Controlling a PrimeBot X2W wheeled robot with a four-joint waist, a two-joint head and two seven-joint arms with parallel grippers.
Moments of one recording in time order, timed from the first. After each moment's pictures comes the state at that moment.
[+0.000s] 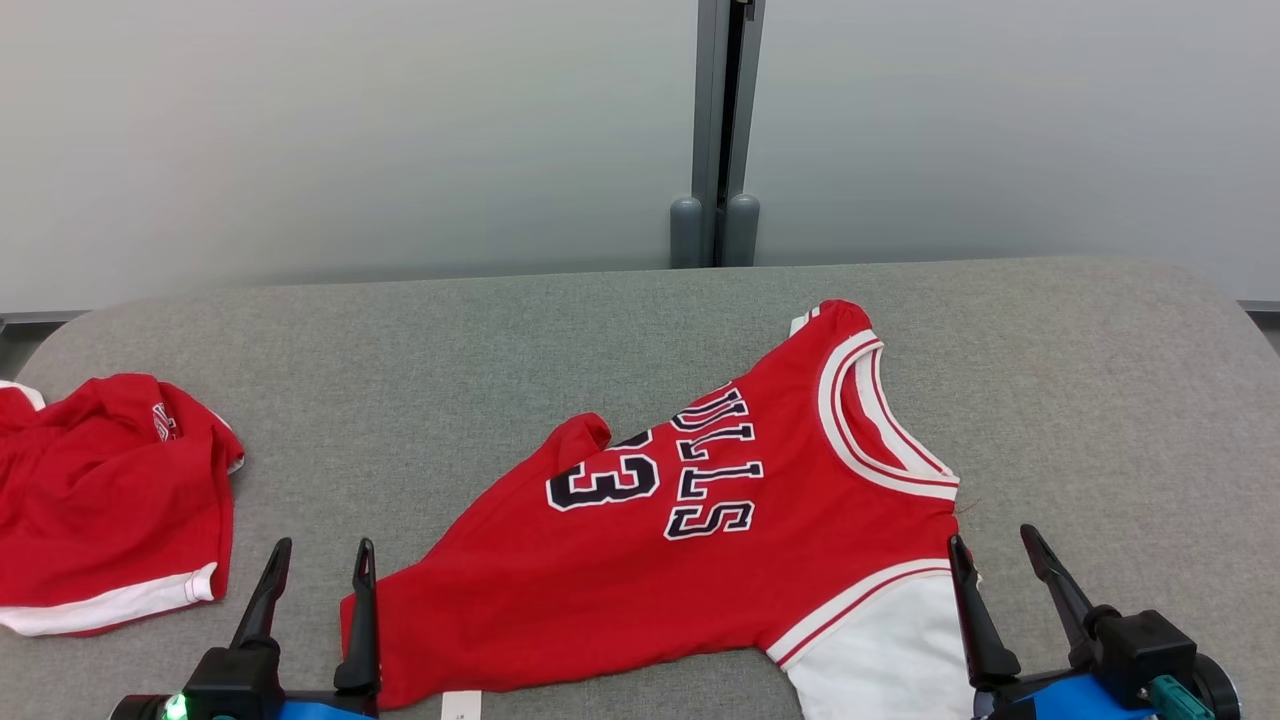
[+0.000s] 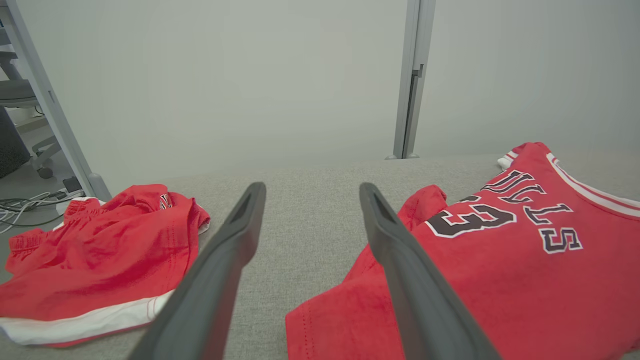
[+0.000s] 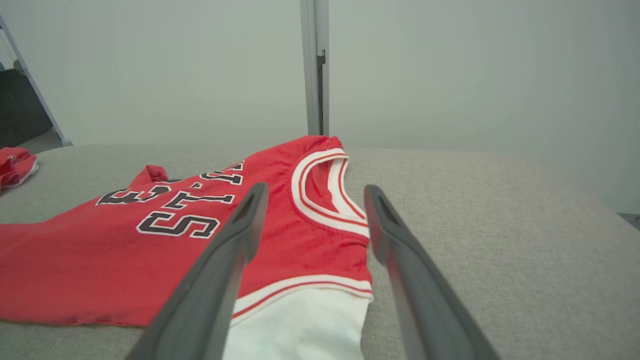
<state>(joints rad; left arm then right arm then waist) 0.06 0.08 0.02 0.24 -0.03 -0.13 -0.26 0.02 -0.05 0.00 0.25 0.08 0.13 -0.26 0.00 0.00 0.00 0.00</state>
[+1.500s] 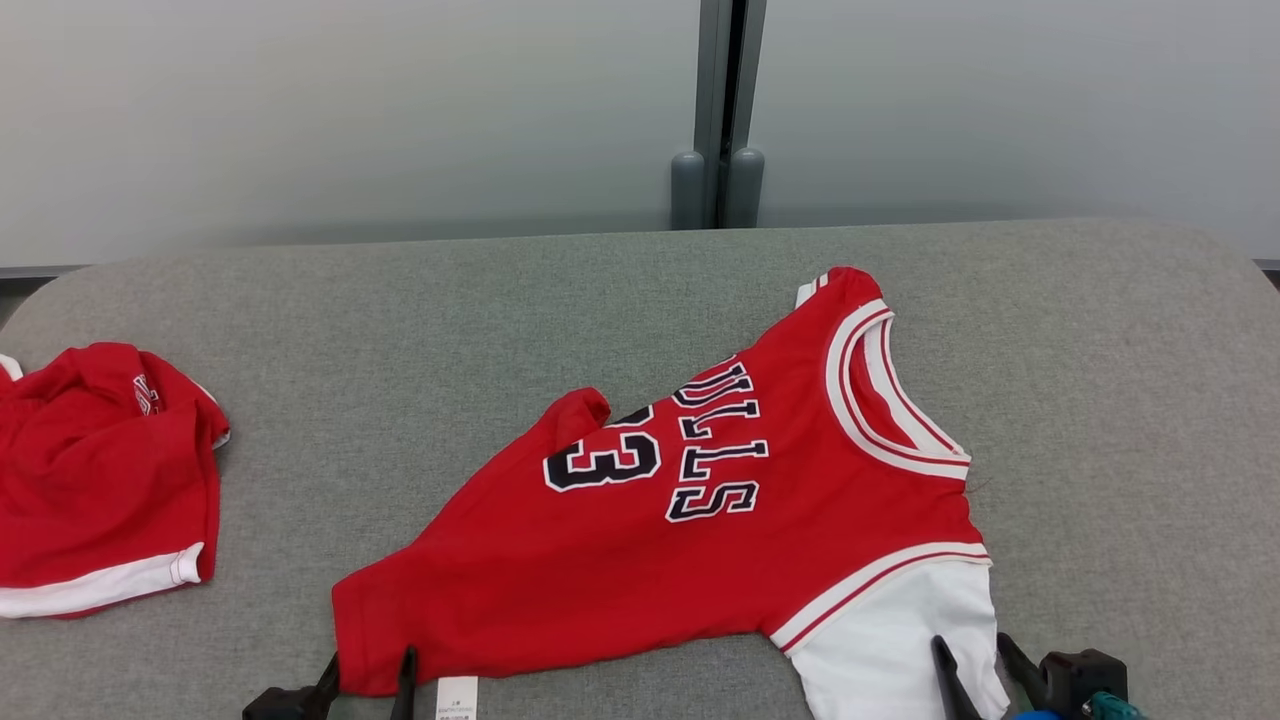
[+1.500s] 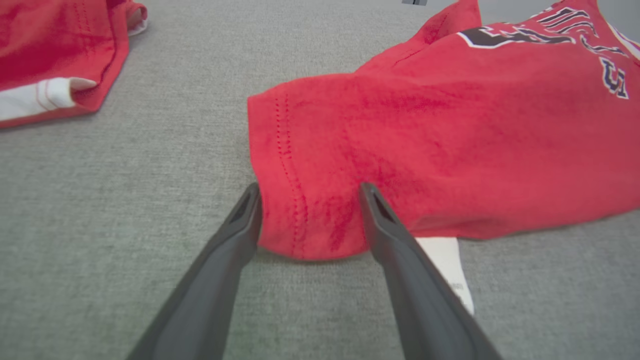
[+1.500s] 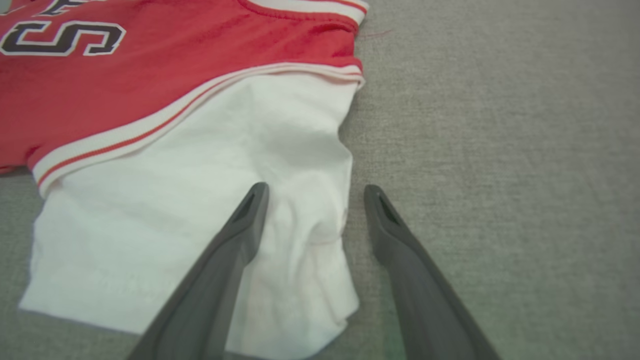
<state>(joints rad) -0.02 0.13 -0.13 0.66 -0.23 -0.13 -0.26 -0.11 -0.05 0.00 0.75 0.10 0.13 -0.27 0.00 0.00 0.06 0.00</state>
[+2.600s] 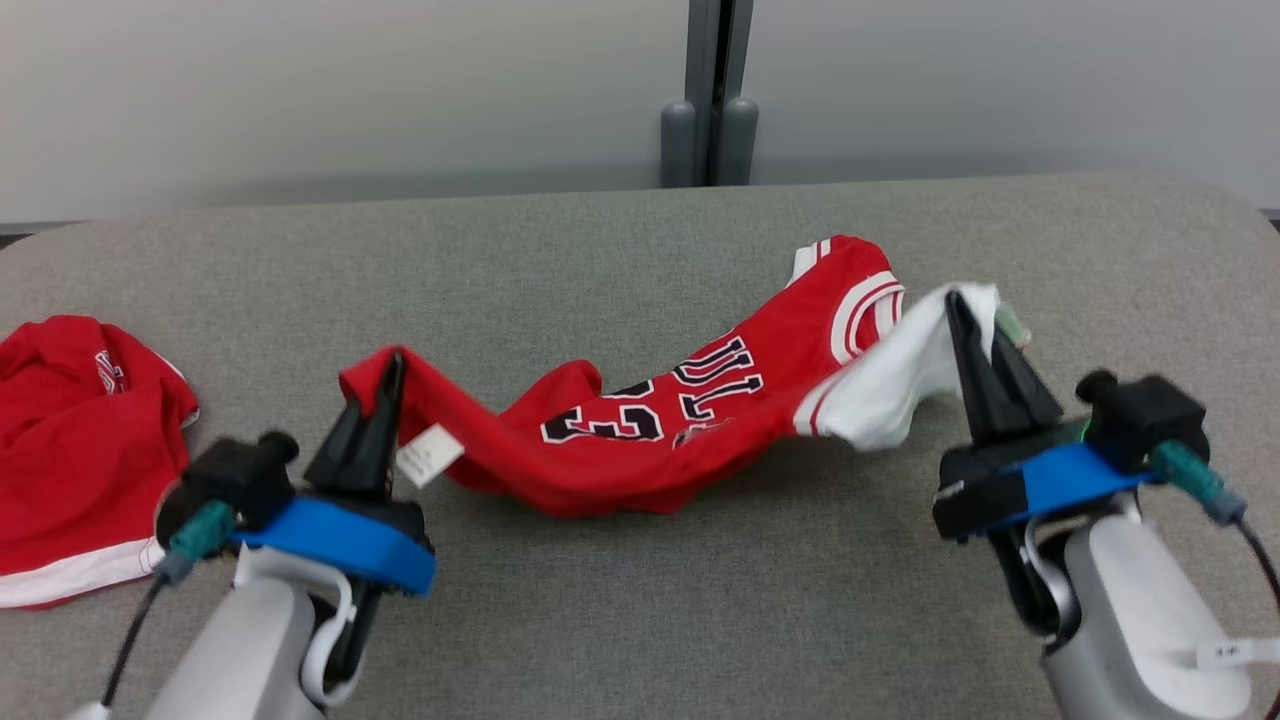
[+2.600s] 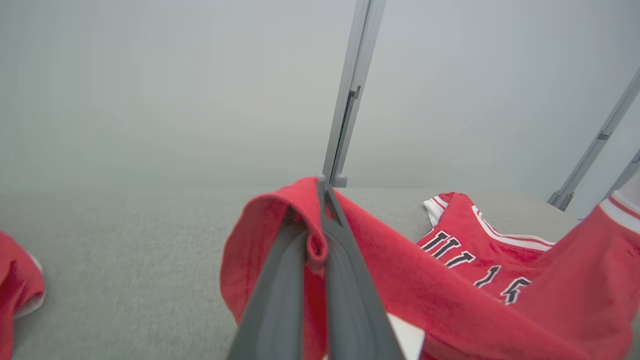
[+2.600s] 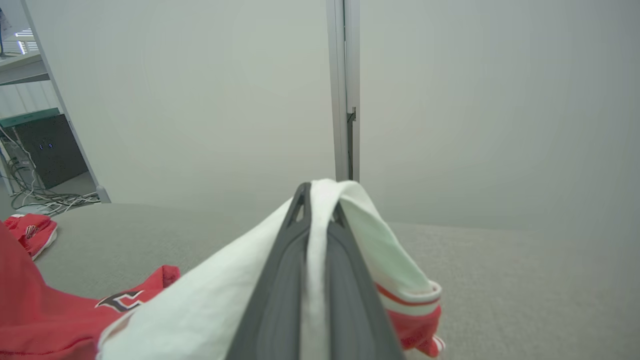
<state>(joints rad) -0.28 0.25 -0.33 0.38 -0.49 -0.13 -0.26 -0.34 -0.11 0.12 0.33 0.22 0.13 -0.26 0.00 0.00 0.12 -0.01</state>
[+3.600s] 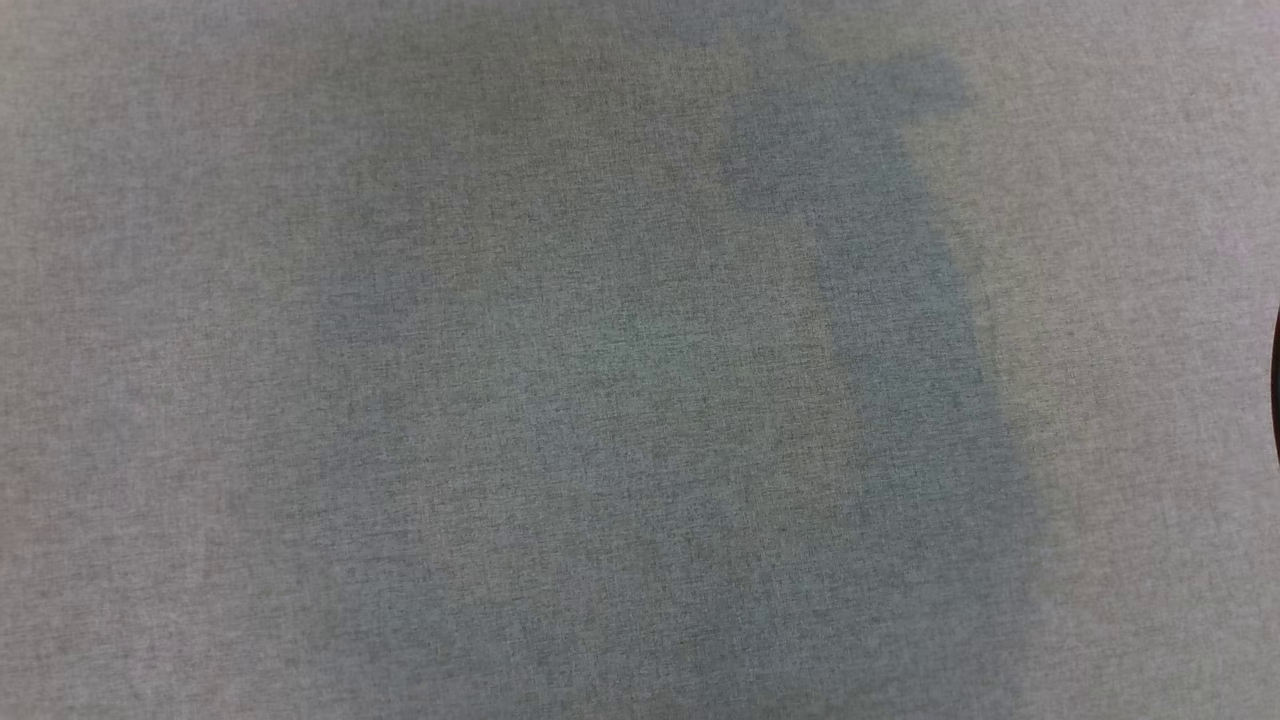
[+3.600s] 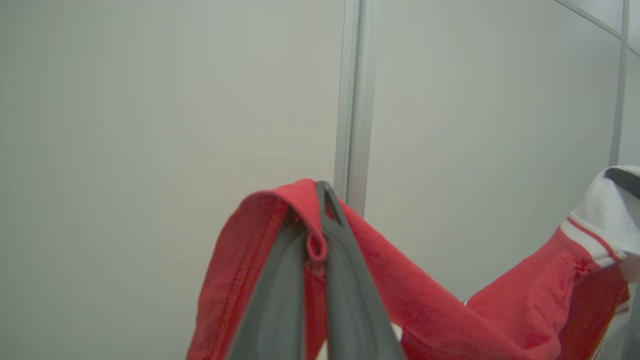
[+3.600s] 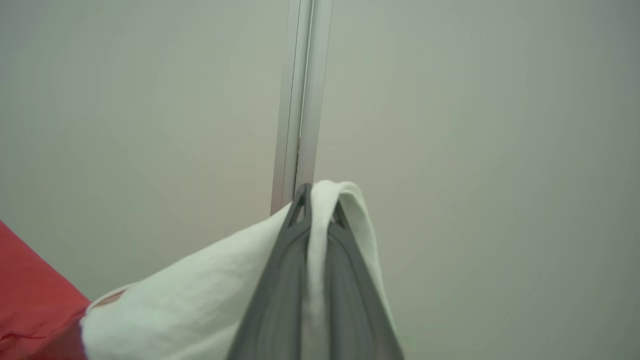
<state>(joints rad) -1.58 0.41 -0.67 0.73 -0.88 -0.13 -0.22 -1.67 -0.21 0.27 0.93 0.35 0.13 -0.26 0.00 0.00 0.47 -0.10</state>
